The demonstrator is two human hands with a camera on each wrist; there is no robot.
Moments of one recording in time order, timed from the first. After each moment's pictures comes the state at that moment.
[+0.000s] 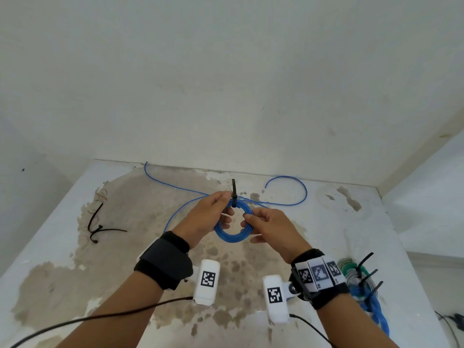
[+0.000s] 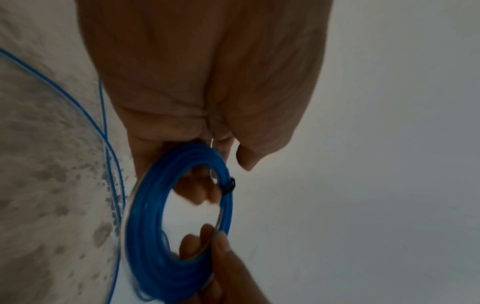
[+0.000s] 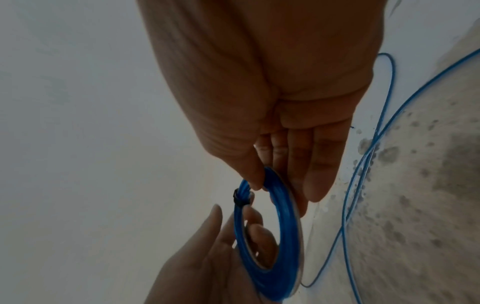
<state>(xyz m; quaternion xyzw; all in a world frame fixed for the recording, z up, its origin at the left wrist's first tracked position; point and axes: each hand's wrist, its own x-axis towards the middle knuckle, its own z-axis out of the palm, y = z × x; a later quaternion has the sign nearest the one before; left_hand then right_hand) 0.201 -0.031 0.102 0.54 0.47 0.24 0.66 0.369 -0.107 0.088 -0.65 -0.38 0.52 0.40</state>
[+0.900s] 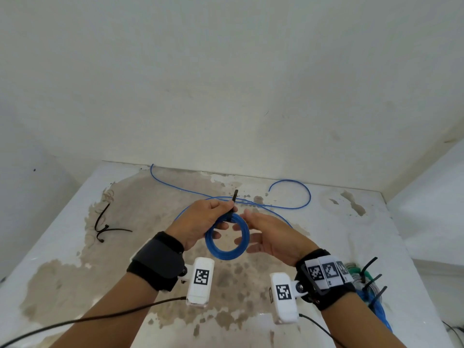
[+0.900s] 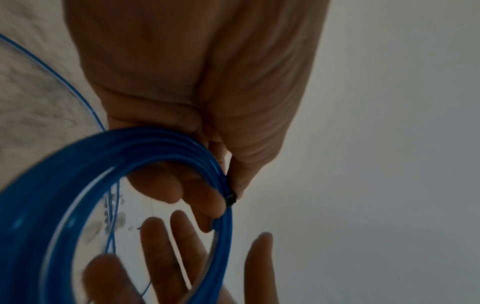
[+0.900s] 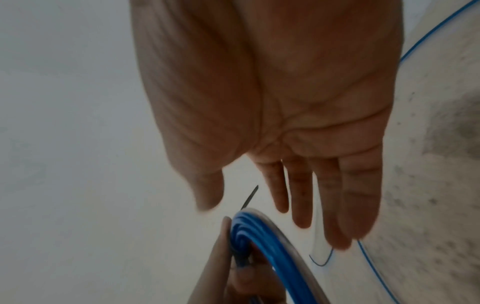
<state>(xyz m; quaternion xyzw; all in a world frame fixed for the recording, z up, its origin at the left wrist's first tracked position) 0.181 -0.038 0.118 0.54 0.48 0.21 0.66 0.366 -0.110 0.100 -0.54 -0.38 0.66 0.36</state>
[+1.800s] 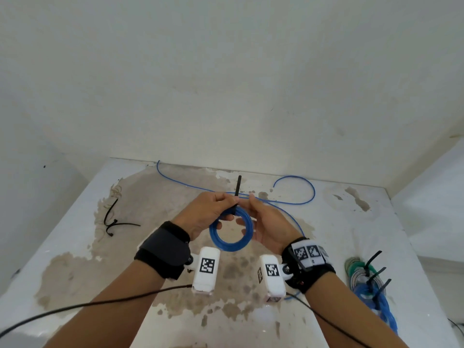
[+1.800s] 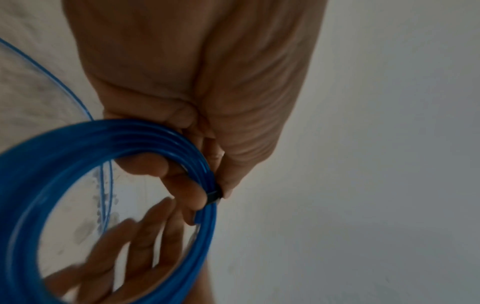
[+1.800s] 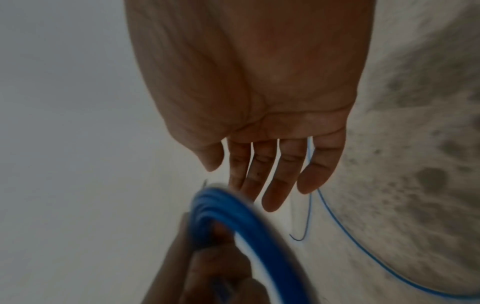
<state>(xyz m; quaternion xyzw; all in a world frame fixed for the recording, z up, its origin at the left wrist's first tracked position) 0.174 -0.037 0.121 0.56 0.47 0.21 0.65 0.342 -0.092 0.082 -0.52 -0.23 0.68 0.45</state>
